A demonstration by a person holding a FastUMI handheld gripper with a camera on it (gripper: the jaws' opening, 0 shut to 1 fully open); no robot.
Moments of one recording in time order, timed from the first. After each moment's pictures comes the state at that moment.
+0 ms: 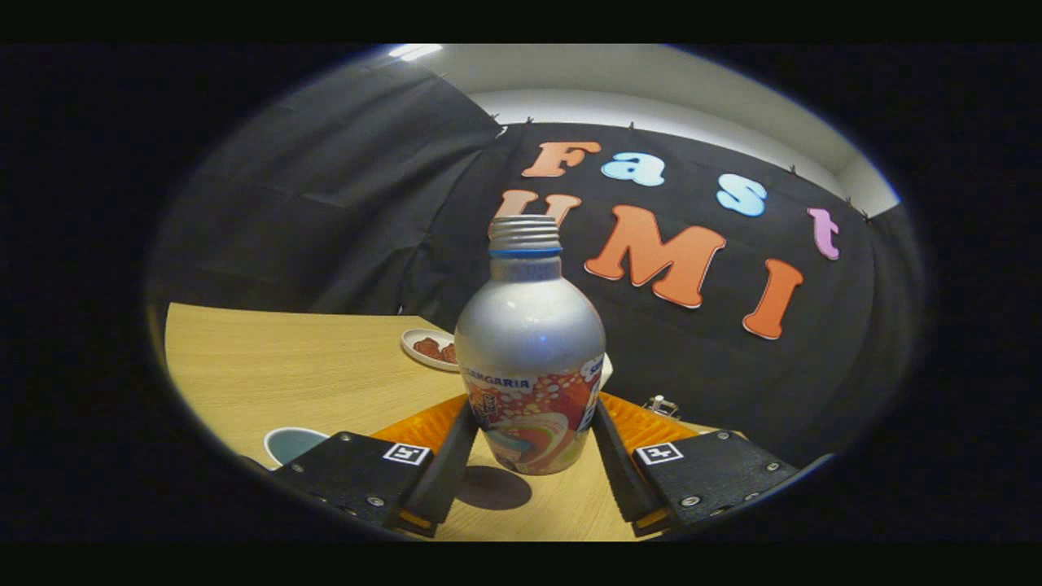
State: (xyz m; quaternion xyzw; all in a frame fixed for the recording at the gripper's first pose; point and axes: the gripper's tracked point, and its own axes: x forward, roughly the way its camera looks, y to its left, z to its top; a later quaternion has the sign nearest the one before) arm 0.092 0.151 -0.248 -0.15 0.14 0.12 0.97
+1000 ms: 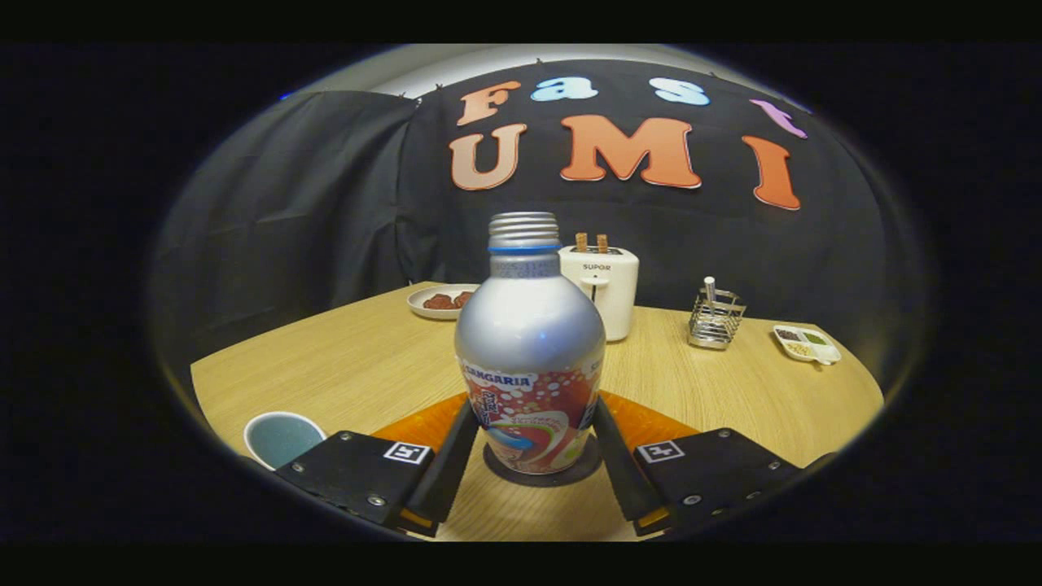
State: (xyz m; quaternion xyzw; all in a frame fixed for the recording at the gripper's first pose) arm 0.093 0.143 -0.354 -0.01 0.29 0.11 0.95
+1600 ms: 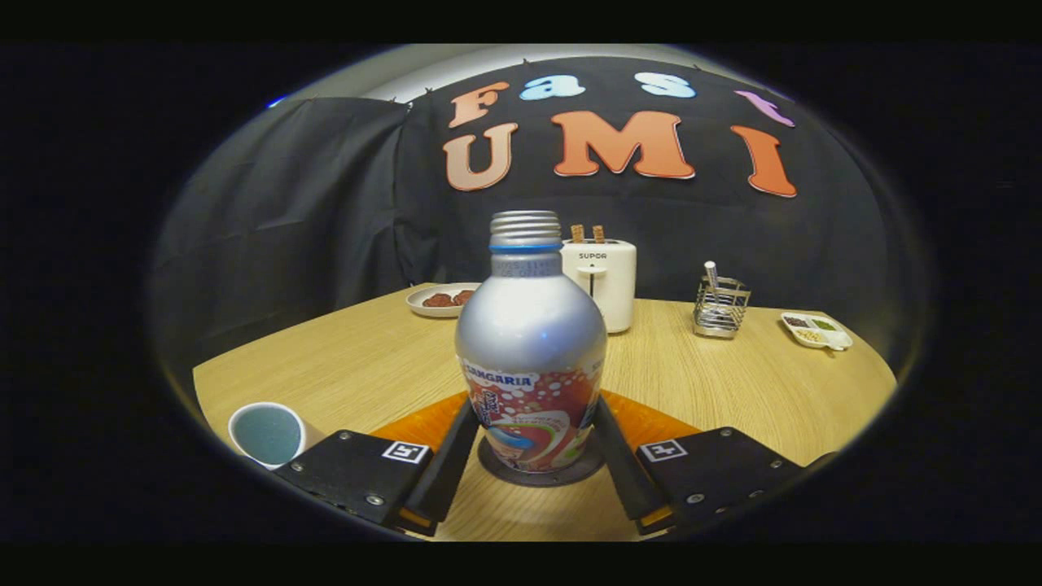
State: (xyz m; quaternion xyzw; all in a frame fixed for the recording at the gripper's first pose) arm 0.091 0.140 -0.371 0.01 0.28 0.11 0.95
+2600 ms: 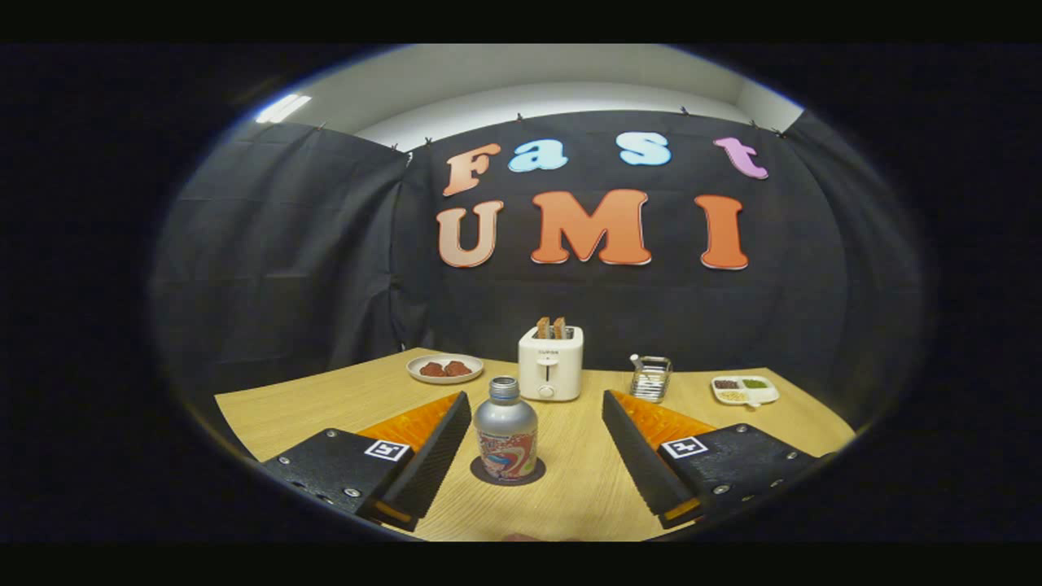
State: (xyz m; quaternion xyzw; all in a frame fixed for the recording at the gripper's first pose) arm 0.049 0.078 -0.192 -0.01 0.13 0.06 0.99
